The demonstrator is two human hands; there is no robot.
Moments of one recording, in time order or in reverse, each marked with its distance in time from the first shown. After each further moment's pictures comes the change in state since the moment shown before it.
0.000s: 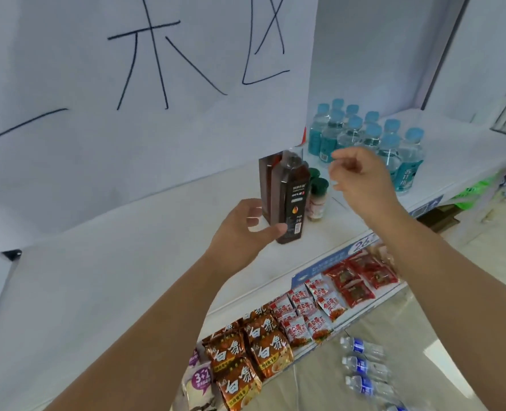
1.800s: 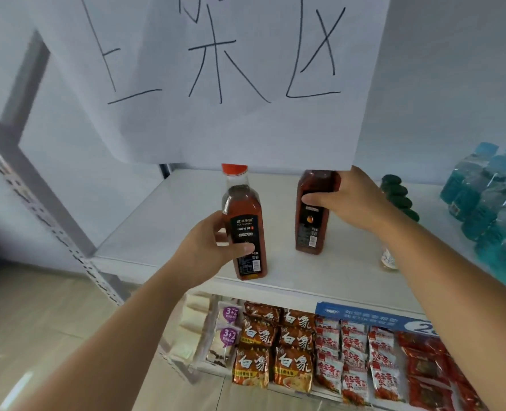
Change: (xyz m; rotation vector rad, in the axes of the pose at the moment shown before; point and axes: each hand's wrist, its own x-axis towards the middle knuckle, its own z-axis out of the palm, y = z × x) left_hand -0.102 0.006 -0.027 0.005 0.526 -0.359; right_hand 0.055 -0.035 0.089 -0.123 -0.893 -0.411
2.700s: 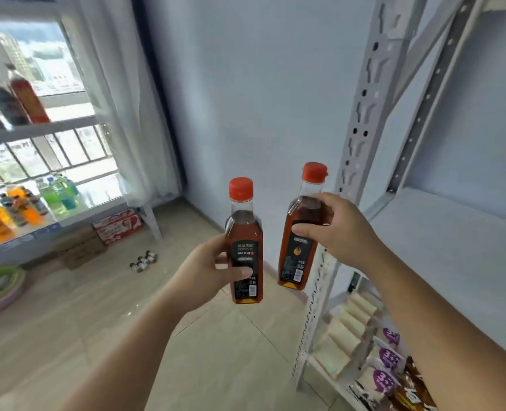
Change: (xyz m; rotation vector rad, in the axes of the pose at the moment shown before) left_hand -0.239 -0.234 -0.315 -0.074 0.452 -0.259; right_hand -0.058 -0.331 0.370 0.236 -0.472 -0.351
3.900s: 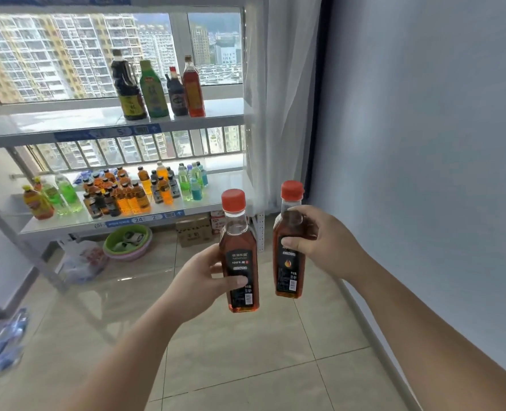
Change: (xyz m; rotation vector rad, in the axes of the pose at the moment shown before) left_hand 0.167 -0.176 -0.292 -0.066 0.496 -0.312; right_hand 0.381 -0.107 0.337 0.088 -0.560 -0.347
